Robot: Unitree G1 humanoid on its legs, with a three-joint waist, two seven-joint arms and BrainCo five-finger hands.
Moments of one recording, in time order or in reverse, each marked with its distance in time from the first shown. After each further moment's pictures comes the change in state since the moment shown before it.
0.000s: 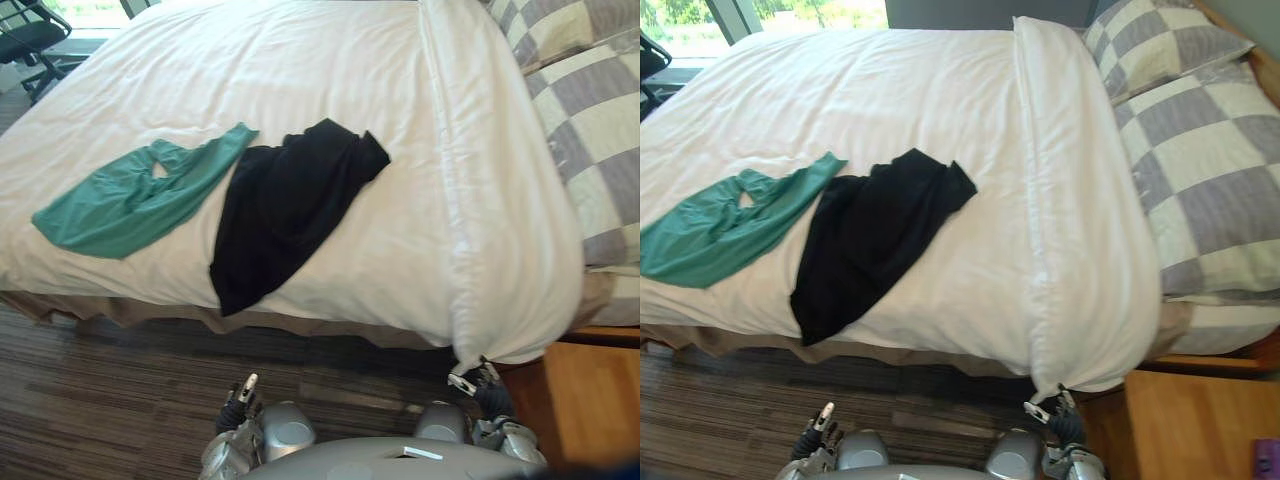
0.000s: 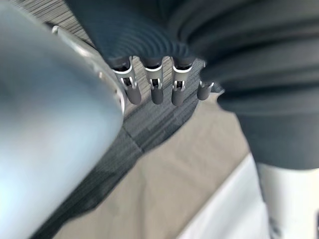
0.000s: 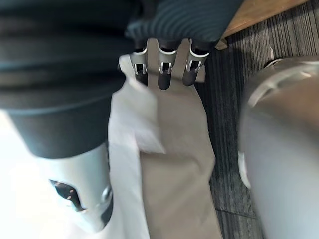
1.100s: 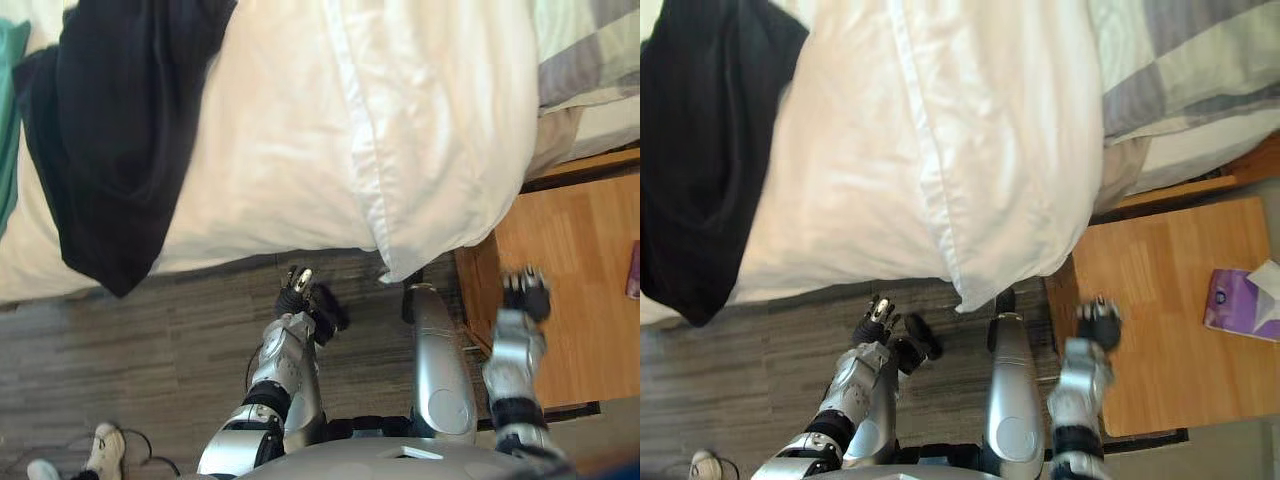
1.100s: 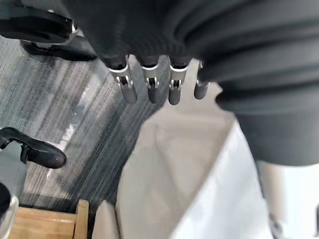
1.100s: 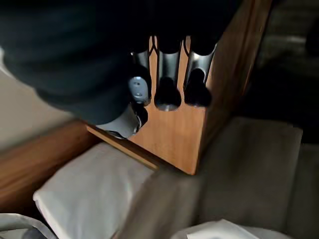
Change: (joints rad) left arm -0.323 -0.080 -0.276 -0.100 -0.181 -0.081 0.067; right arm -0.114 0.021 0.016 -0.407 0.892 0.010 -0.035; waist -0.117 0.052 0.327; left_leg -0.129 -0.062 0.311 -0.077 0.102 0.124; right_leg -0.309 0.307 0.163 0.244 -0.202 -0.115
